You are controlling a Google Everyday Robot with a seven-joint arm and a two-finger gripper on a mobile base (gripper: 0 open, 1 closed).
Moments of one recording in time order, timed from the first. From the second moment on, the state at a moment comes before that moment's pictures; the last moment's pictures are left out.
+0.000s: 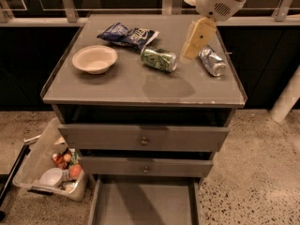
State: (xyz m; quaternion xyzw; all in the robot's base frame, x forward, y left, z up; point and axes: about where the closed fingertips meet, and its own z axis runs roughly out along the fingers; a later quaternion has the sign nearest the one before) arm 0.616 -0.111 0.998 -0.64 0.70 0.01 0.33
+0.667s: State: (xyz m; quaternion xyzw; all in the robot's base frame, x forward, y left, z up) arm 0.668 -0.099 0.949 -0.60 0.72 0.10 0.32
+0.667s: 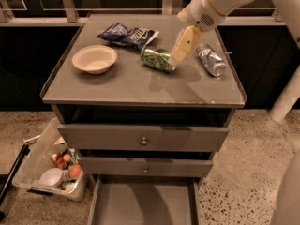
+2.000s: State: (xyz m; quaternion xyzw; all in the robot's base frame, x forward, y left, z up) arm 0.701 -0.070 0.871 -0.56 0.76 0.17 0.27
